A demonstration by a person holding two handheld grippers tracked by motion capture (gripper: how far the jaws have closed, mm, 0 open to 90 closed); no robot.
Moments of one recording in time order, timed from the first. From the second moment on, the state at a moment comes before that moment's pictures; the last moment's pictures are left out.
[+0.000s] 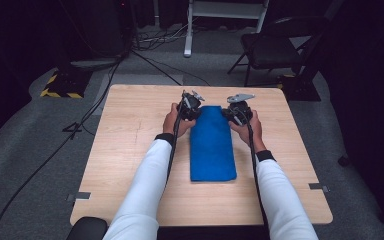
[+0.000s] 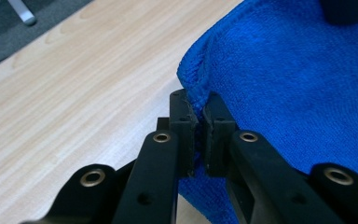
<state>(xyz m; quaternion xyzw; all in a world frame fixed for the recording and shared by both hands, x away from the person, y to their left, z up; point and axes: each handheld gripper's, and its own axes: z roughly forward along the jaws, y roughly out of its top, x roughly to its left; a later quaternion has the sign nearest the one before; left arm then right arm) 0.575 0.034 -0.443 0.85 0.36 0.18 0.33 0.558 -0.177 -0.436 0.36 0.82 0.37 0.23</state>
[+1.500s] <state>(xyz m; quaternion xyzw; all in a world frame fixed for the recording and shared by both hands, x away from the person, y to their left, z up) 0.497 0.057 -0.428 0.88 0.23 0.19 0.38 0.484 -0.196 -0.418 0.28 0.84 0.42 0.21</state>
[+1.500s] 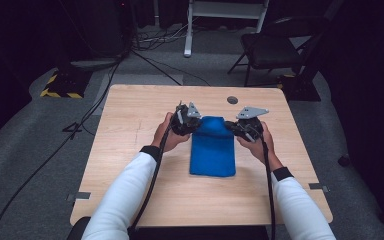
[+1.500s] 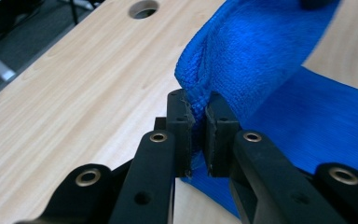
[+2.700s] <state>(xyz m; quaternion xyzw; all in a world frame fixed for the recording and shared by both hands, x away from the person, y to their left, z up) 0.422 0.059 -0.463 0.92 0.12 0.17 0.32 0.417 -0.211 -0.464 0.21 0.88 0.40 0.15</state>
